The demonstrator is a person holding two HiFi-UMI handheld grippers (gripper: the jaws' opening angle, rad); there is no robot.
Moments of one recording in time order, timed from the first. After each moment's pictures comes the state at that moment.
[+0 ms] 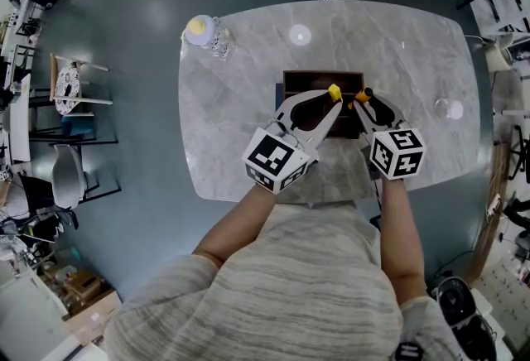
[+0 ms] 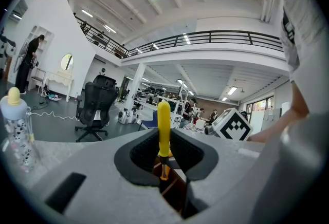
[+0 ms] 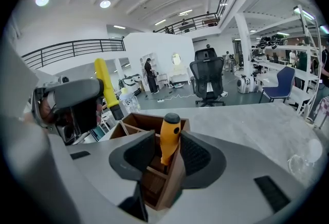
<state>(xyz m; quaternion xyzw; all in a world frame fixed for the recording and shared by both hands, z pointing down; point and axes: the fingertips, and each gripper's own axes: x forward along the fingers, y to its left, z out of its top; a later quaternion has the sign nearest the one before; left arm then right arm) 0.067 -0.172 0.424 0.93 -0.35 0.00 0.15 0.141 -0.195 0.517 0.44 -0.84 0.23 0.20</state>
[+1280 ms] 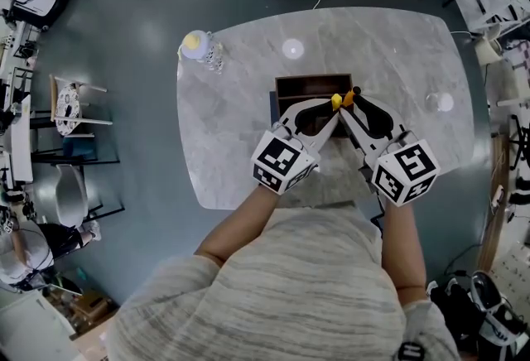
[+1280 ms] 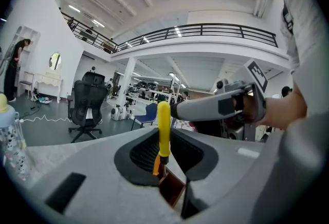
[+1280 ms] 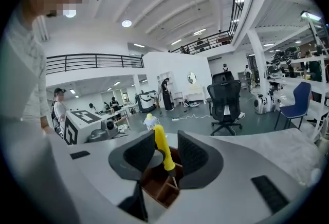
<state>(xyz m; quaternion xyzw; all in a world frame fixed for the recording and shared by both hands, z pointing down) 0.096 -0.152 0.431 0.94 -0.30 0.04 0.13 0.107 -0.156 0.395 0.39 -0.90 0.16 0.11</state>
